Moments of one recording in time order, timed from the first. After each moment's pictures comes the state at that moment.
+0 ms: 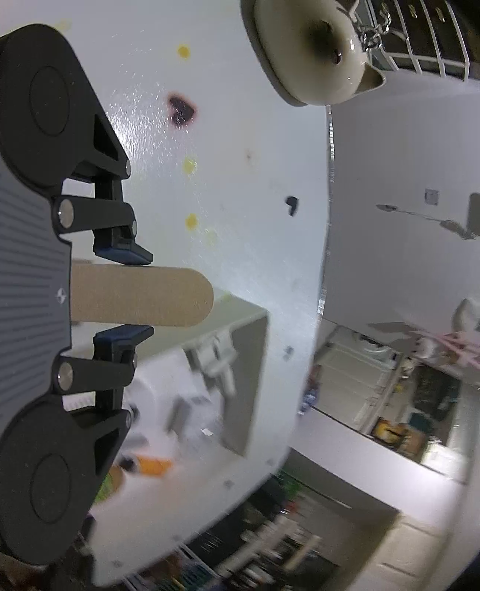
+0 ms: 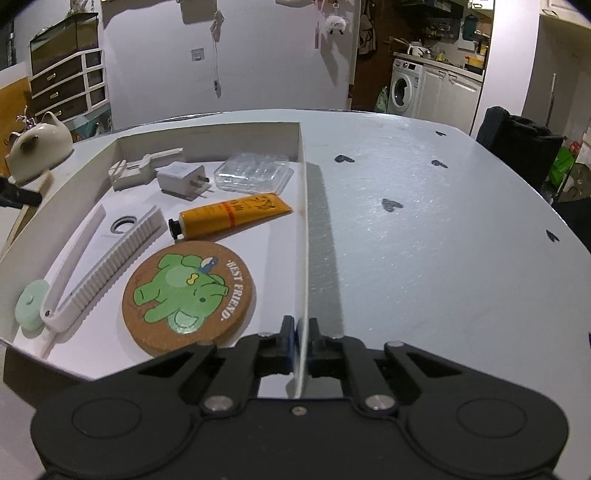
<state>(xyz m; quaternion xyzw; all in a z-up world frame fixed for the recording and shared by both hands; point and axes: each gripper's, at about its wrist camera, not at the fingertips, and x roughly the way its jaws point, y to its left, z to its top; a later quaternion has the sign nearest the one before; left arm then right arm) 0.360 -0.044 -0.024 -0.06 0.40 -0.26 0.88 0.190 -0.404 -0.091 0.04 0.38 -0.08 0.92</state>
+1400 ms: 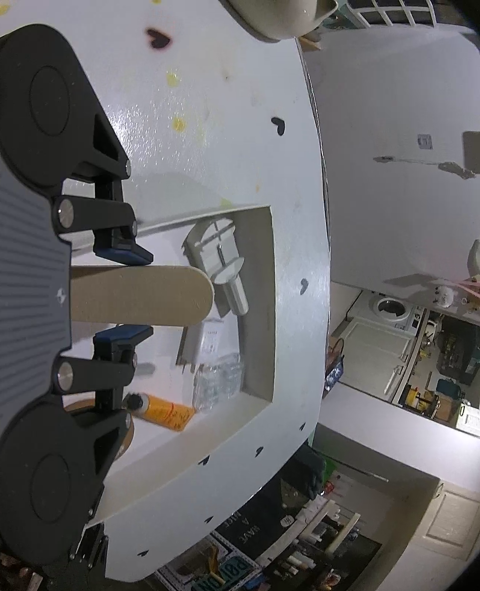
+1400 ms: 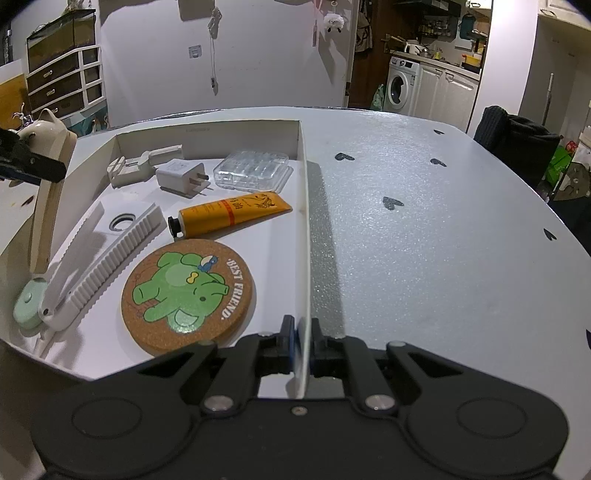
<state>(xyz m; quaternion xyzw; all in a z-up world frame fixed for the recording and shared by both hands) 0.341 -0.138 -0.011 0.01 0.42 -0.28 0.86 0.192 -0.398 -0.091 0.03 0.39 -0.09 0.92</state>
